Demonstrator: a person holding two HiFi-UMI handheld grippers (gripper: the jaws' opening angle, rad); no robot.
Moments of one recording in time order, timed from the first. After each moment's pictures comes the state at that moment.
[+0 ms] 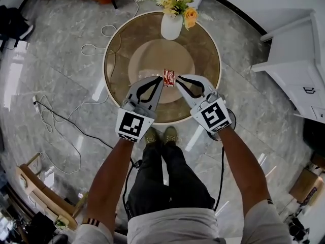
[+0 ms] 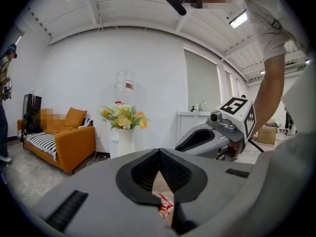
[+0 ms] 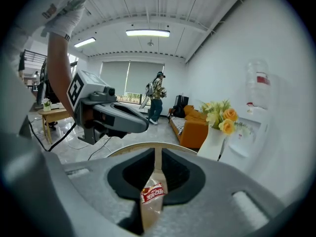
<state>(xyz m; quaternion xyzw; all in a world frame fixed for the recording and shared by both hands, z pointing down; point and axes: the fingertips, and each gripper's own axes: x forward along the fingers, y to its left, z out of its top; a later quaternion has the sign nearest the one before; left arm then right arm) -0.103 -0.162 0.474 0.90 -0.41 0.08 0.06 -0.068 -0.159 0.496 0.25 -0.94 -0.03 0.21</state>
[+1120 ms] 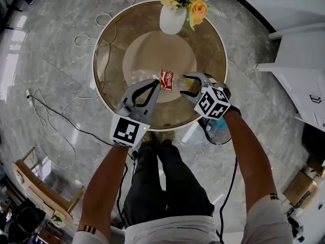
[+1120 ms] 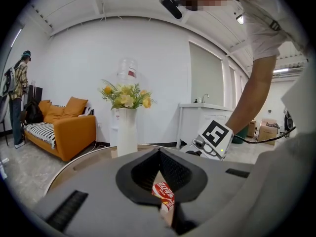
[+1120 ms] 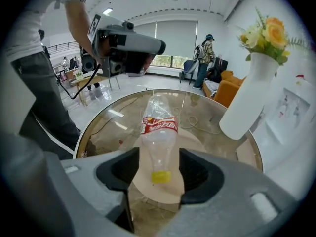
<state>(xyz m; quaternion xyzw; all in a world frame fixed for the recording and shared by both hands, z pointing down) -0.096 -0.186 0.547 0.90 -0.42 0.11 0.10 -0.021 -0.168 0.690 0.05 -0.90 -0.01 0.44</state>
